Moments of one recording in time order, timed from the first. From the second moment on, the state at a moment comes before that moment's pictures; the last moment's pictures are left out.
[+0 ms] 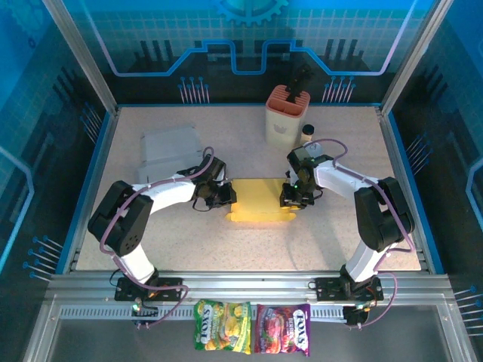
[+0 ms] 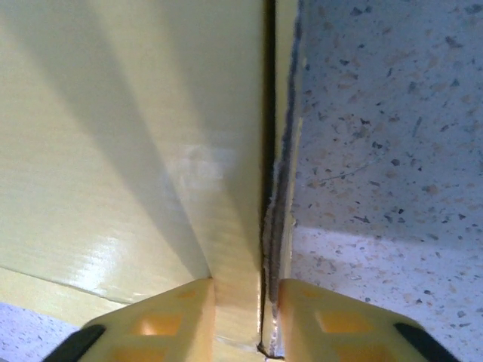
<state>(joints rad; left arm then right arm) -0.49 1.70 0.94 -0.33 0.35 -0.72 0.39 1.71 1.08 -0.83 -0.28 0.44</state>
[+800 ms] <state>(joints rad) -0.46 1.66 0.77 -0.06 0.42 -0.77 0.16 1.65 0.94 -0.51 -0.61 0.40</state>
